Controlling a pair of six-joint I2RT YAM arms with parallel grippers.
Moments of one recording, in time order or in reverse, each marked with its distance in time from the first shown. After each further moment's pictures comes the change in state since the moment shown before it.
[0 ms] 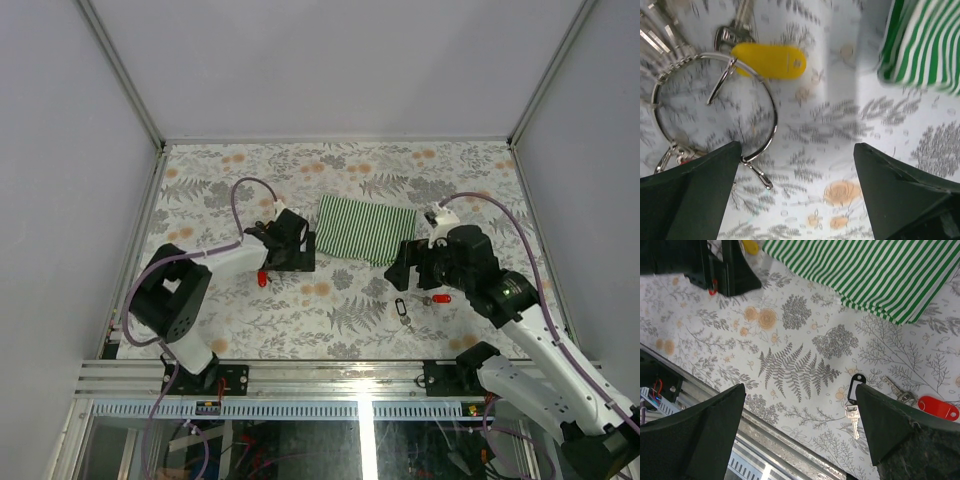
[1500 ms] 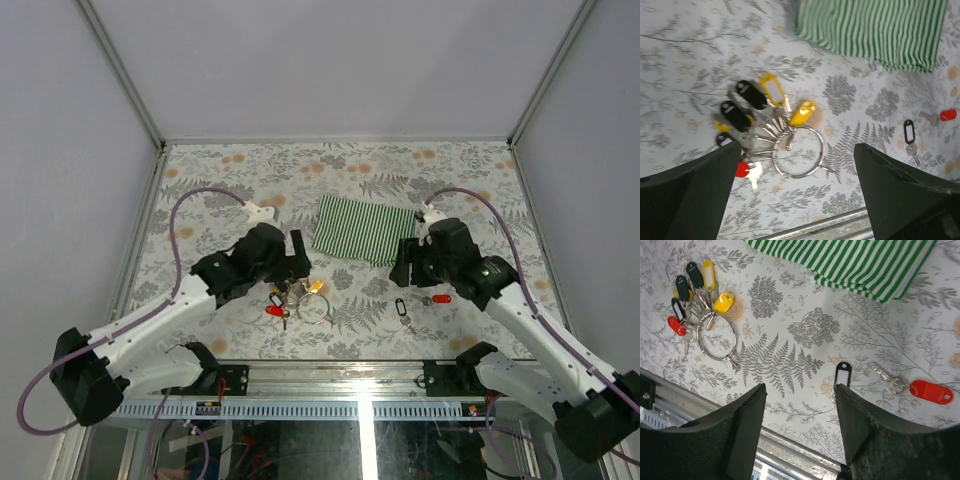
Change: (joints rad) left arm -0.233 -0.595 -0.117 -0.171 -0.140 -0.233; right arm -0.001 0.124 0.022 -0.037 0.087 0.027
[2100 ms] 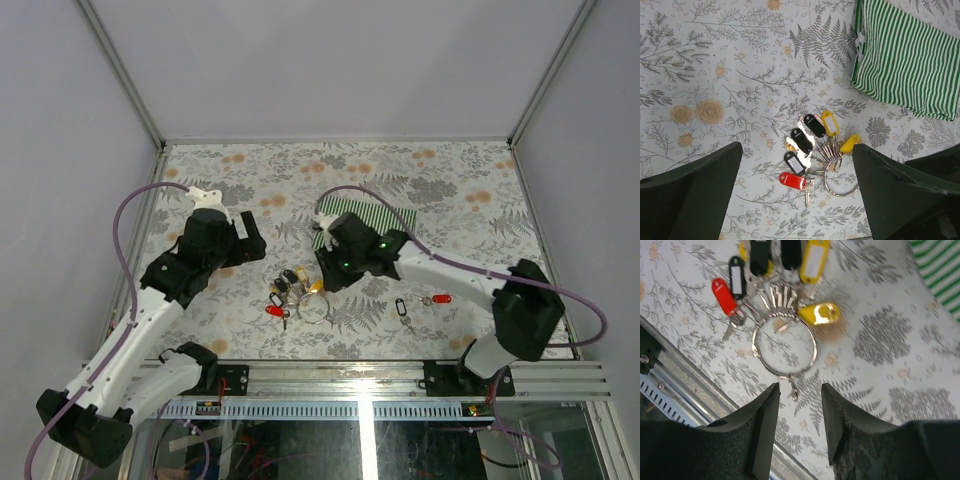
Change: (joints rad) left arm 0.379 -0.209 0.046 -0.146 0.093 0.235; right arm 0.366 0.623 0.285 0.179 -0.057 -0.087
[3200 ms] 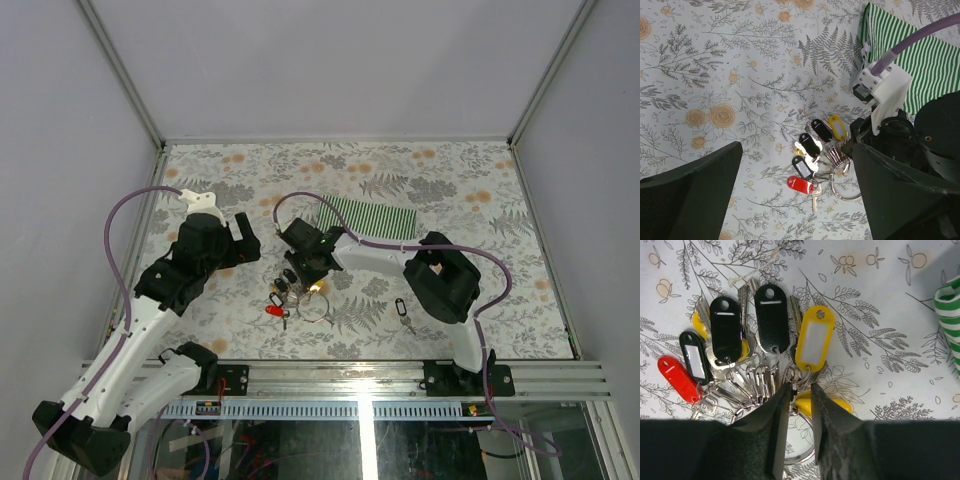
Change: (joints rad) left arm 0.000 -0.069 -0.019 0.002 -0.053 0.029; right arm 0.096 0.515 0.370 -0.016 0.160 -0.015
